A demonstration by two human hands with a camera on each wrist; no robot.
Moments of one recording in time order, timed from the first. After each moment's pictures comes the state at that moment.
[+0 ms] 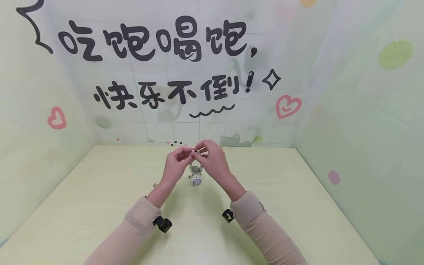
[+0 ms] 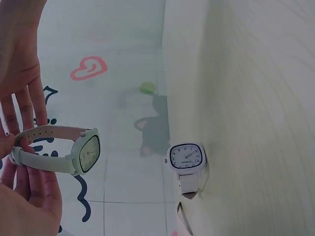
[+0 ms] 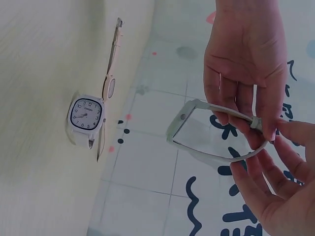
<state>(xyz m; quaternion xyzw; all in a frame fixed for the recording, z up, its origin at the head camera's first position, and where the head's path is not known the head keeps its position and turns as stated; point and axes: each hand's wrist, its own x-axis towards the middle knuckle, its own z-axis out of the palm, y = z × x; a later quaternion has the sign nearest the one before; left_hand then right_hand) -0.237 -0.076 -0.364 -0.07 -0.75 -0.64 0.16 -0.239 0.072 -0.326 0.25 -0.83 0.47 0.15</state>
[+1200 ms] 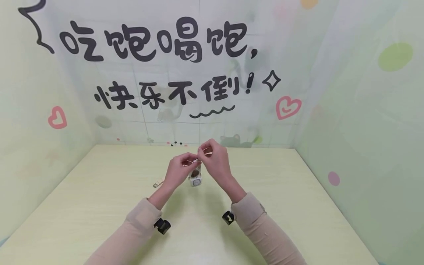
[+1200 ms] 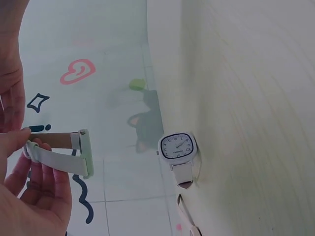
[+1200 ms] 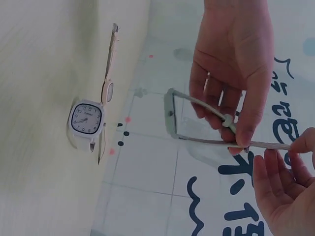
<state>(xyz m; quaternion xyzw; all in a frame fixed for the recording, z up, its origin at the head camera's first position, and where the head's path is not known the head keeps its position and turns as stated) -0.229 -0.071 -0.368 -0.08 -0.82 -0.54 0.14 -0.234 0.075 -0.328 0.22 -0.81 0.49 0.23</state>
